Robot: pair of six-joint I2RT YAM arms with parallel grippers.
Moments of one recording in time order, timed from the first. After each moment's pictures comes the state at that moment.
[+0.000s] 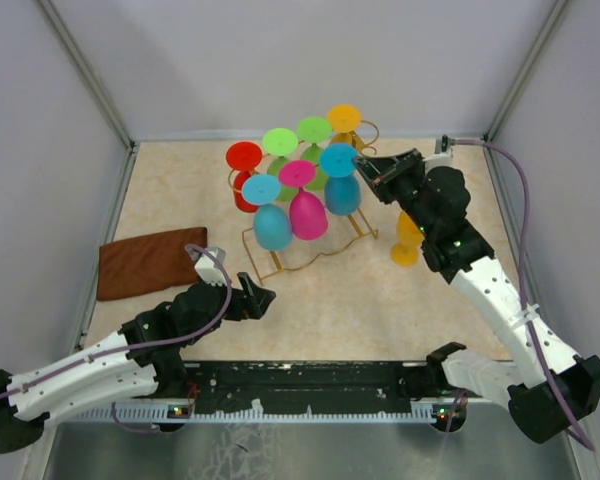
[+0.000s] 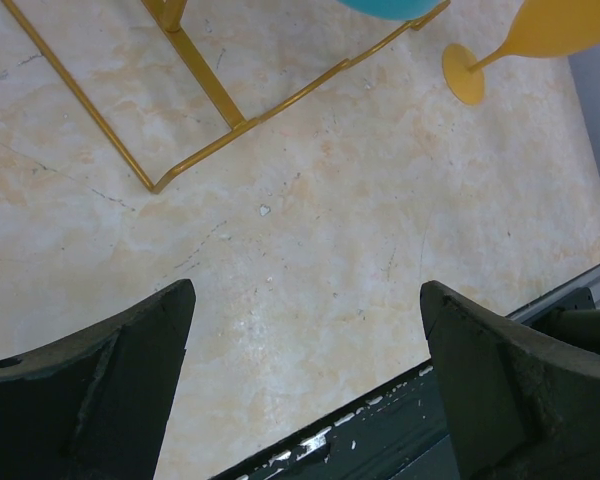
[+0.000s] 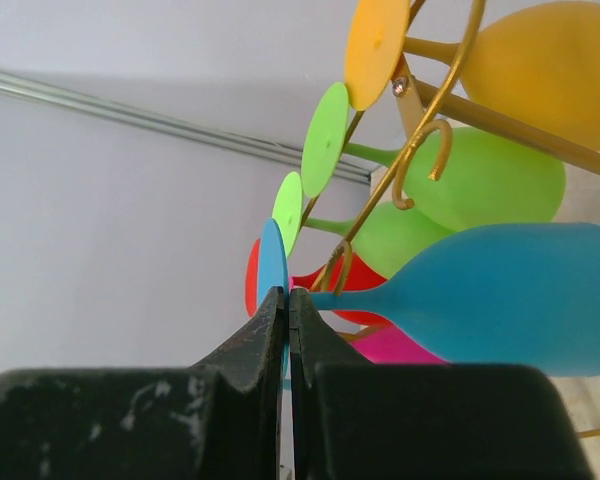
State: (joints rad) left arm -1.07 0.58 0.45 -0.32 -0.44 -0.83; right arm 0.45 1.04 1.03 0.02 0.01 1.21
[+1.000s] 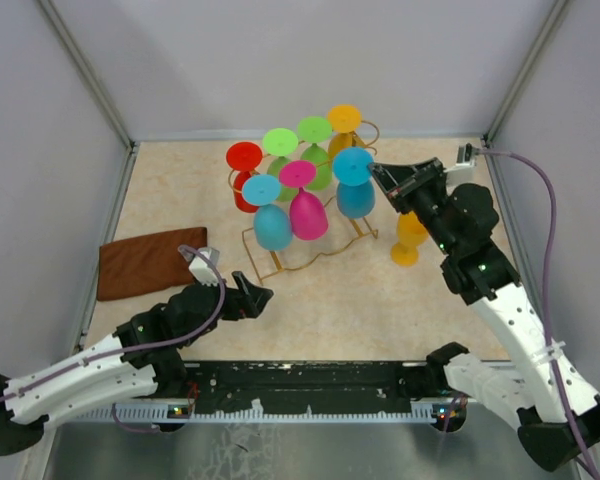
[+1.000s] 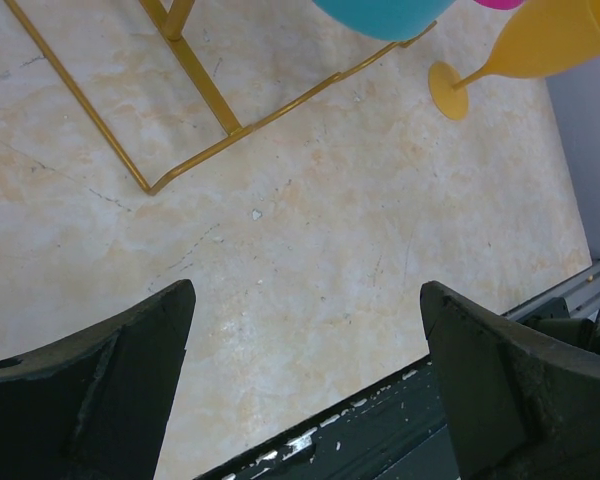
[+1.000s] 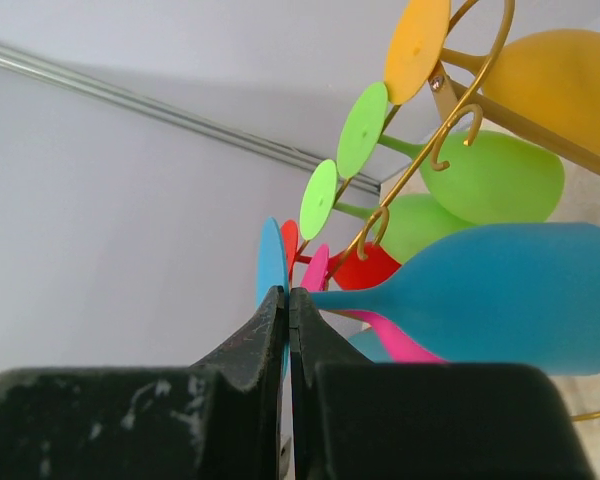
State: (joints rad) left arm -1.07 0.54 0.45 -0.34 -0.45 -0.85; right arm 0.45 0.90 1.04 -0.09 0.01 1.15
